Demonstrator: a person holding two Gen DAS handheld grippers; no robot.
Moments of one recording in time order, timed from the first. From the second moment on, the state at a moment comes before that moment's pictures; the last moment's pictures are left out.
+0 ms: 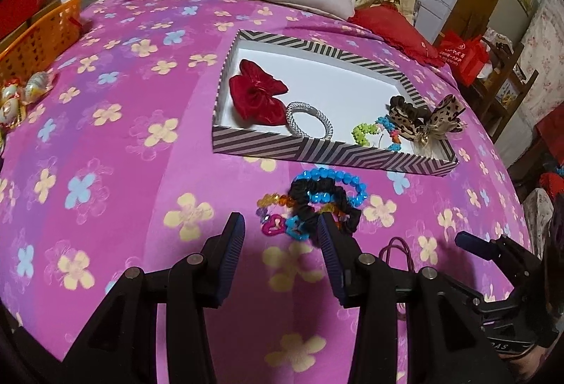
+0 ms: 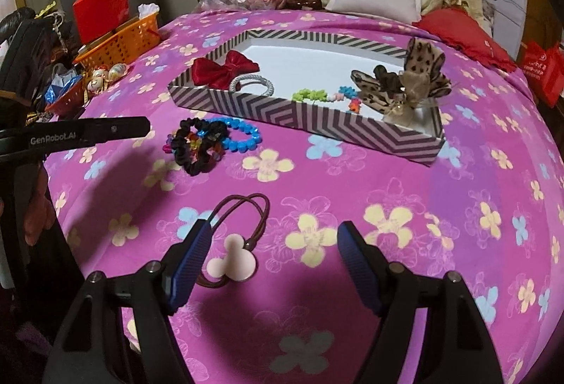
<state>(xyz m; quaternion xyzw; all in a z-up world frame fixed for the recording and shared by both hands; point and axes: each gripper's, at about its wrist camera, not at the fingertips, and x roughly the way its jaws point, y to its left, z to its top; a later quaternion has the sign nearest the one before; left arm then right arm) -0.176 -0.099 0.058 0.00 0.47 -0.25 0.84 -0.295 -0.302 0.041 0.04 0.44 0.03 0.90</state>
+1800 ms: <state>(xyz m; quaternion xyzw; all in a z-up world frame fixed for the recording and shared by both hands) -0.137 -0.116 0.033 0.02 0.47 -0.26 0.85 -0.174 -0.268 0.016 -0.02 0.46 0.05 0.89</state>
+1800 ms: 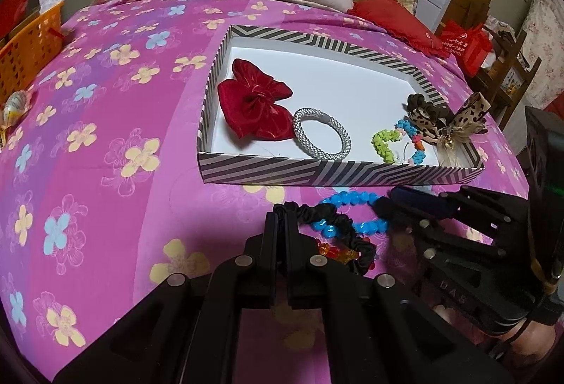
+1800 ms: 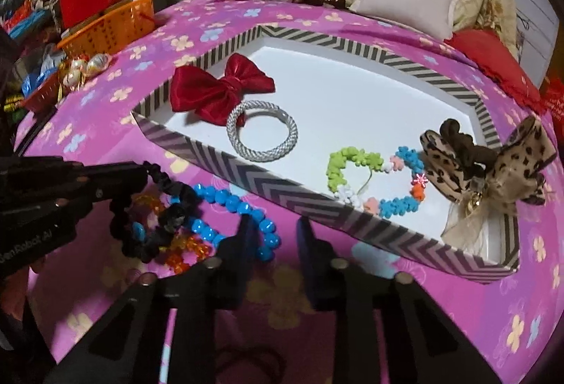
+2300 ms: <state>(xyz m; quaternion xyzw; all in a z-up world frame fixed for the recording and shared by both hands) -0.155 -0.120 0.060 0.01 0.44 -0.27 0.86 -0.243 -0.316 0.061 0.02 0.40 0.02 0.92</state>
